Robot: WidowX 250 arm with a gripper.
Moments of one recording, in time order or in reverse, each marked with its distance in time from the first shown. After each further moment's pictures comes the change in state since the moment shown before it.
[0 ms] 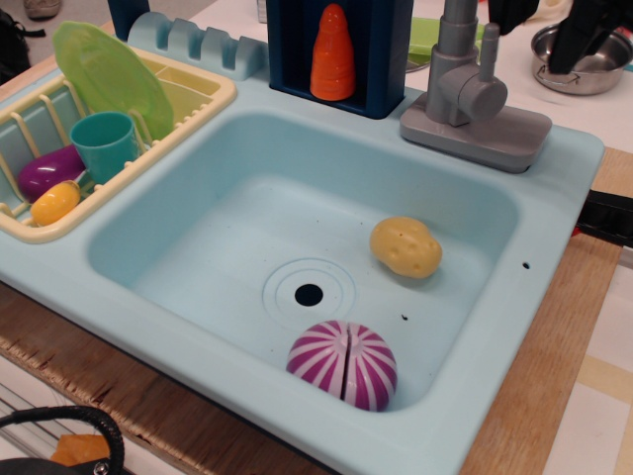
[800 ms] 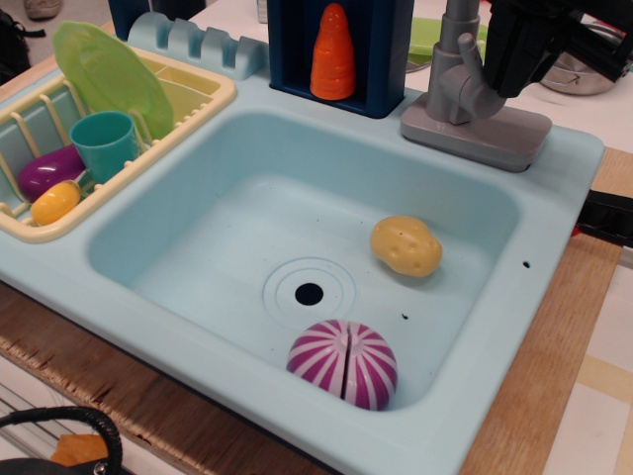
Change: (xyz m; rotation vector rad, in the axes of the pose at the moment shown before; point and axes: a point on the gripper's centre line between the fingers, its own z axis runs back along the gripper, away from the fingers) arm -0.002 0.016 -0.017 0.051 0.086 0.014
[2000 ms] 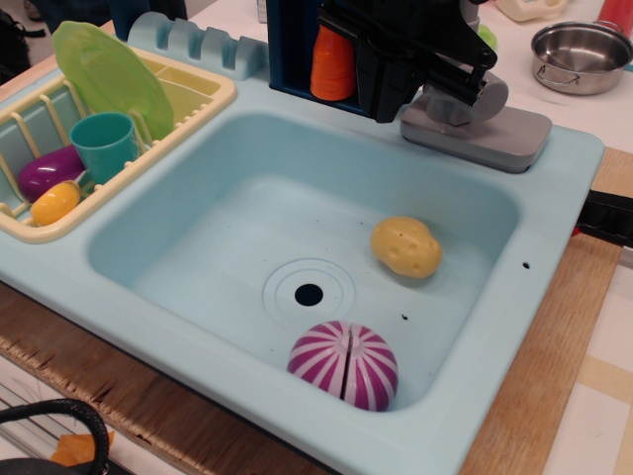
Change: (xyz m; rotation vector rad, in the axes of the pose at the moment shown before) arm -0.042 0.033 -0.027 0.004 0.039 0.209
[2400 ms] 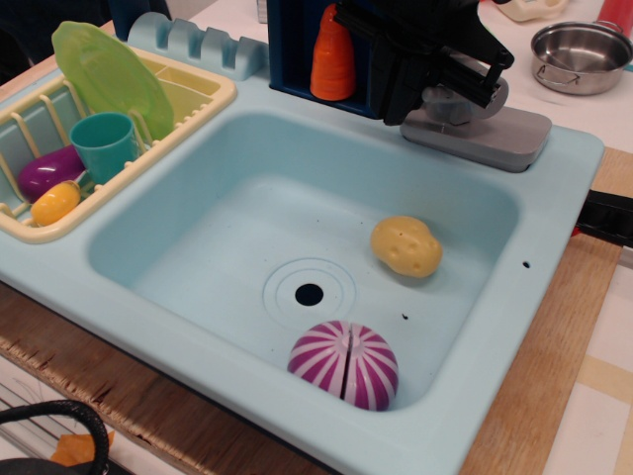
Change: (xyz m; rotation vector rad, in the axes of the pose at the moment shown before) arm -0.006 -0.006 -0.004 -0.020 0.067 0.008
